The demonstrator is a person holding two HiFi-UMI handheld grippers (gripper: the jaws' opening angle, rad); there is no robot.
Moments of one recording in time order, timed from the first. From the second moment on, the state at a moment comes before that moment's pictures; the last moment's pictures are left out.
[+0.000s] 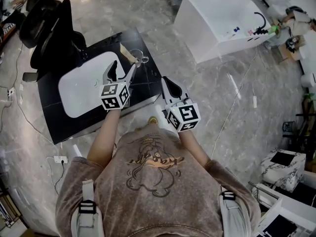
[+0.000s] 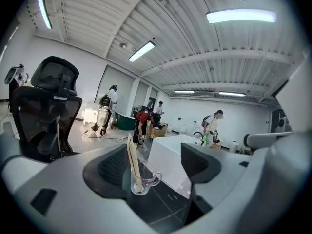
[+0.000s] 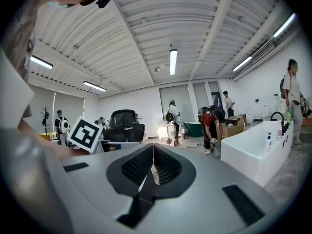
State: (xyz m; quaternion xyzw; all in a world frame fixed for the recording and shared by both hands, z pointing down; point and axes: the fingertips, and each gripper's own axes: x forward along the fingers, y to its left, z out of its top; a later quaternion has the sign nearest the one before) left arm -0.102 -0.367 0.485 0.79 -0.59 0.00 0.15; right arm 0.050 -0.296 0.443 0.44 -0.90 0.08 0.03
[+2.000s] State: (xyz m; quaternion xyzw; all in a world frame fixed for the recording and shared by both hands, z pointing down) left arm -0.107 -0.460 0.514 0.79 -0.59 0.05 0.17; right arm 0.052 -0.321 0.461 0.44 -0.89 0.10 0.03
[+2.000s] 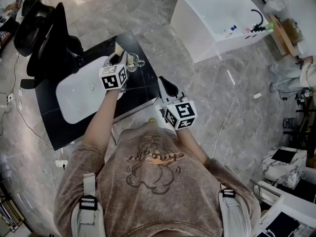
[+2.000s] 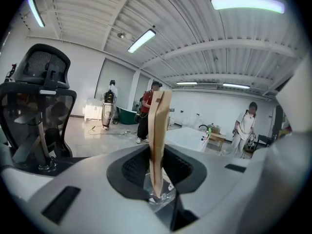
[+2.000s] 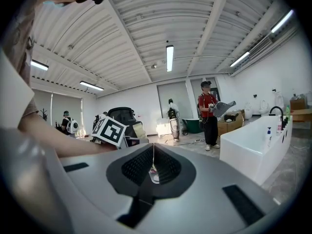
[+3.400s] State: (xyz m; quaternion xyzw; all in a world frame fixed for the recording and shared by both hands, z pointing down) left arm -0.105 -0.309 0.468 0.80 -0.56 -0.02 0.19; right arm 0.049 -0.310 0.473 0.44 -0.89 0.11 0.05
